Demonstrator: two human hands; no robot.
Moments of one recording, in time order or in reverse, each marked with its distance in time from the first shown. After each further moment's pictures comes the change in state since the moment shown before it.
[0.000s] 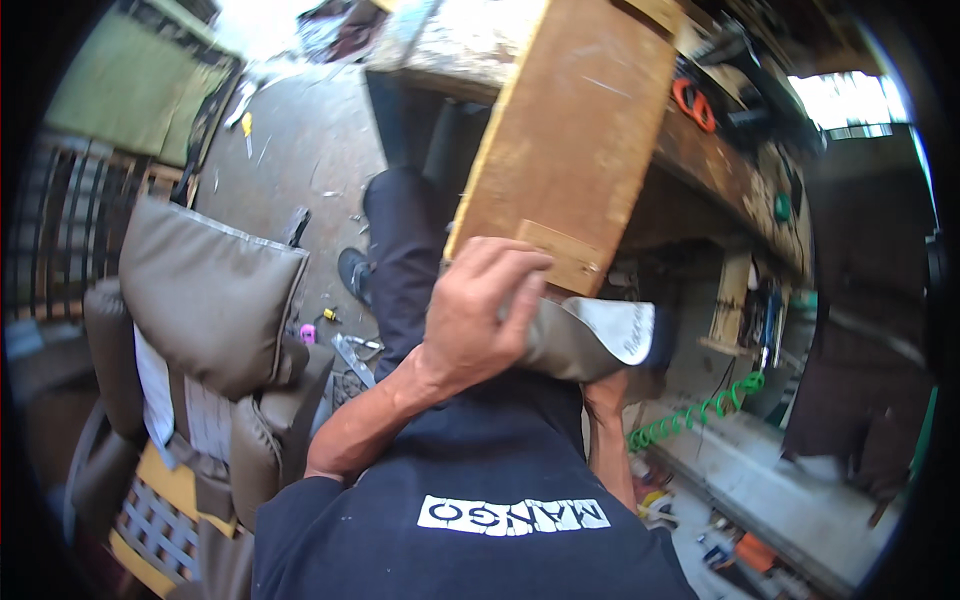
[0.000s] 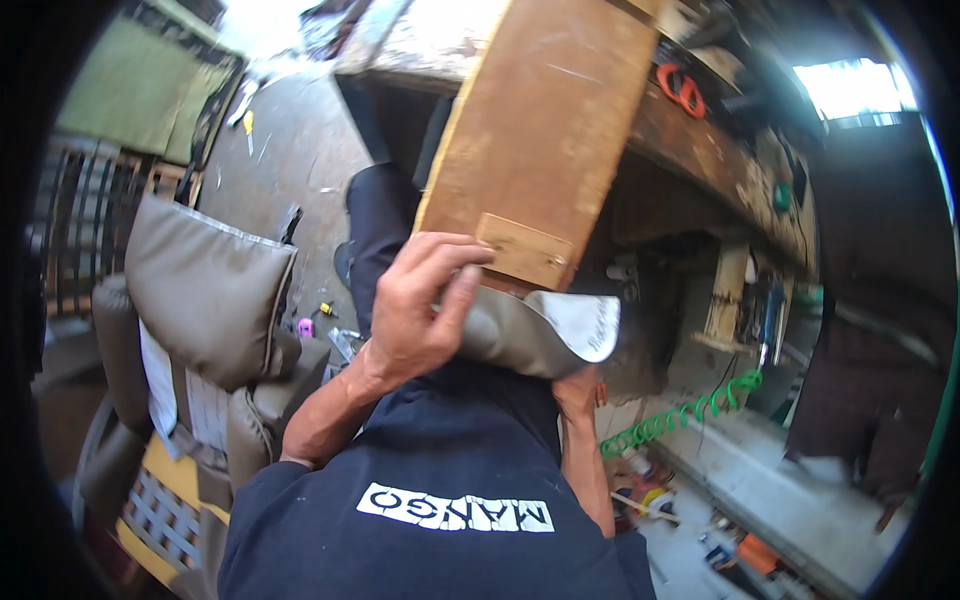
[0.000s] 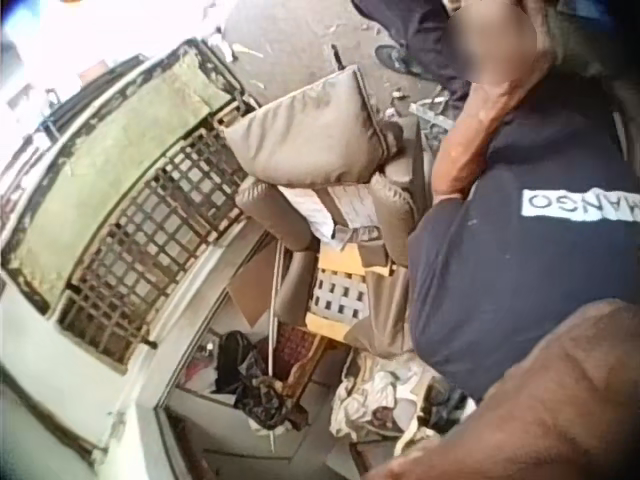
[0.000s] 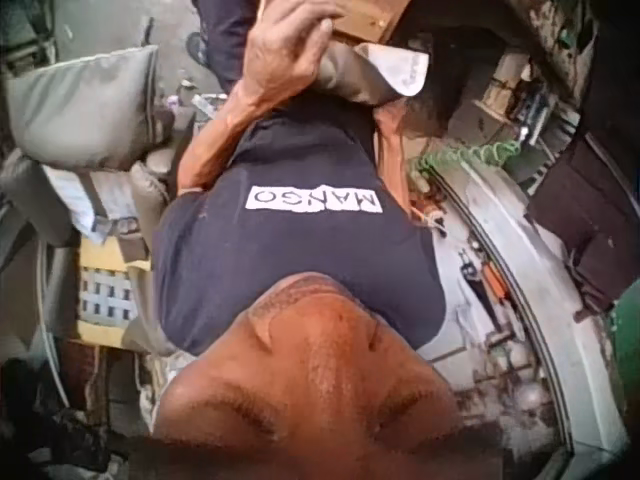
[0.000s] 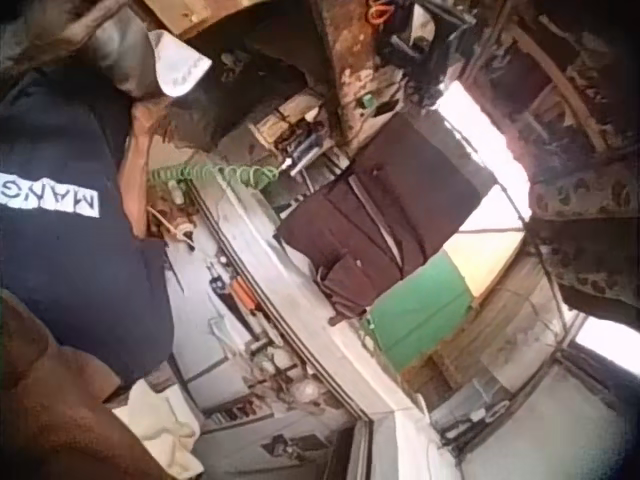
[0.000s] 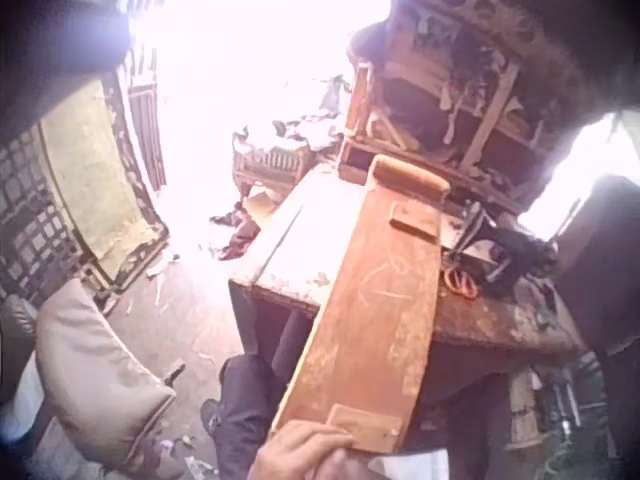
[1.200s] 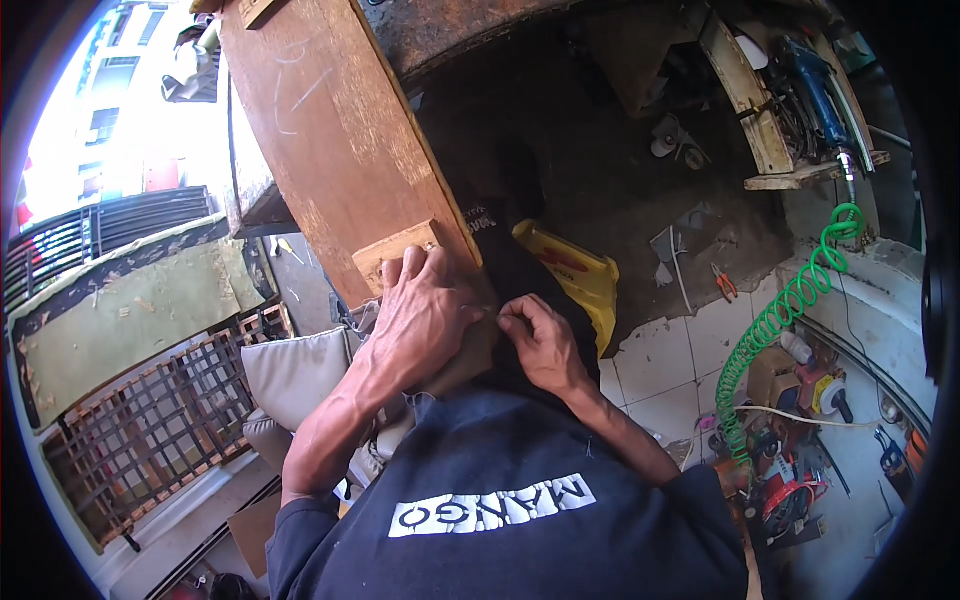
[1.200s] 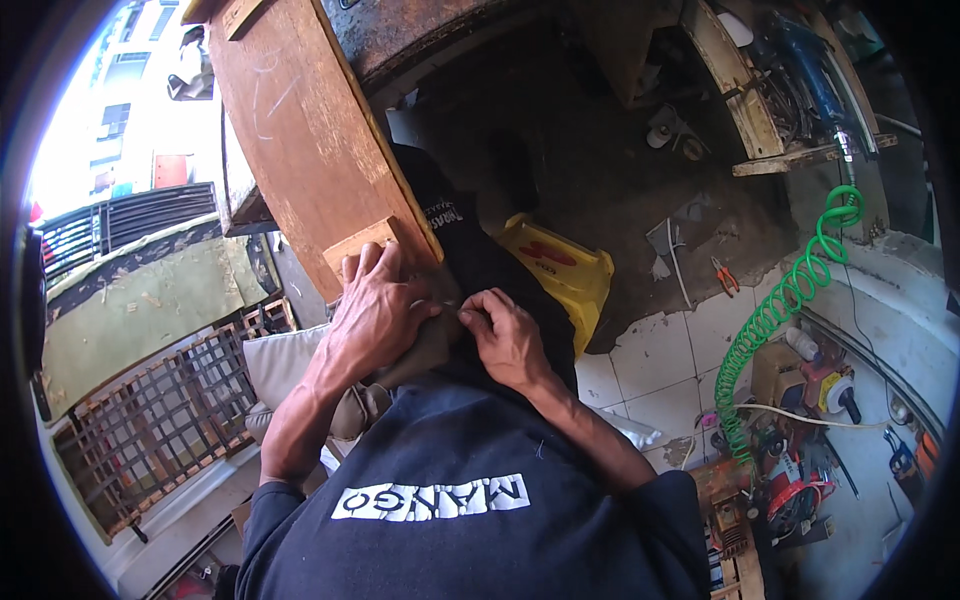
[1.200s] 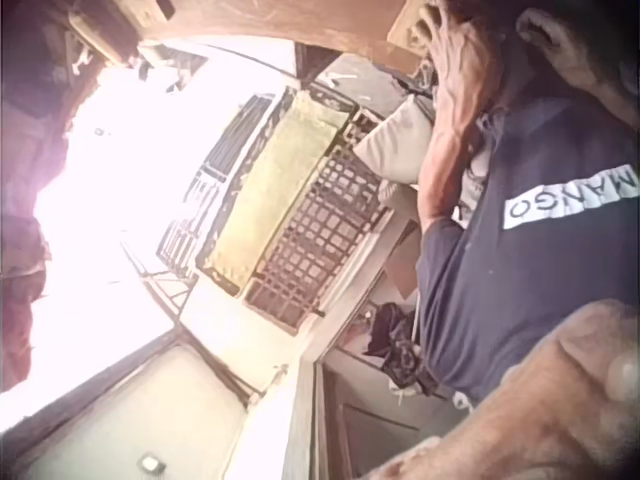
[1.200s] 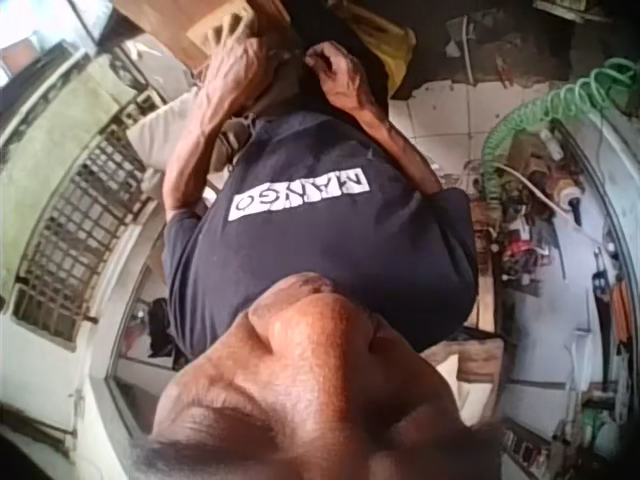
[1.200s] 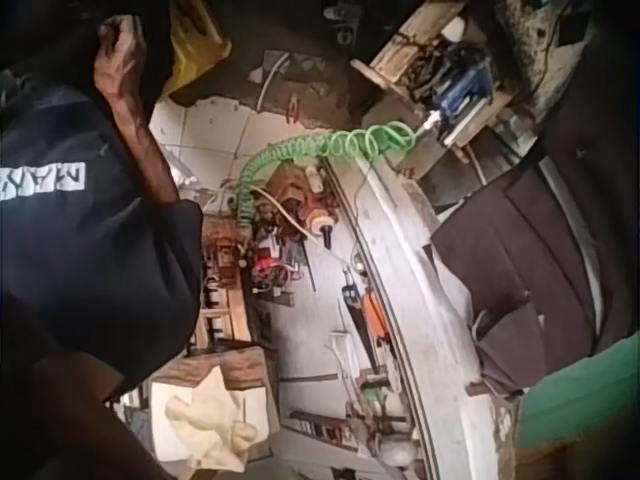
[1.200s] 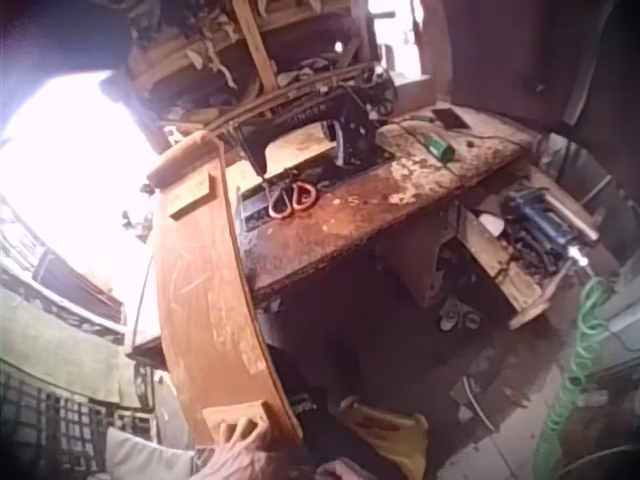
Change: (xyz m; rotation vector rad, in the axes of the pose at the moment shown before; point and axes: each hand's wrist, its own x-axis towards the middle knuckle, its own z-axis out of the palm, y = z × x) left_hand 0.036 0.037 0.114 0.842 -1.111 0.091; right_hand -0.017 0.030 0.017 0.451 -0.016 0.122
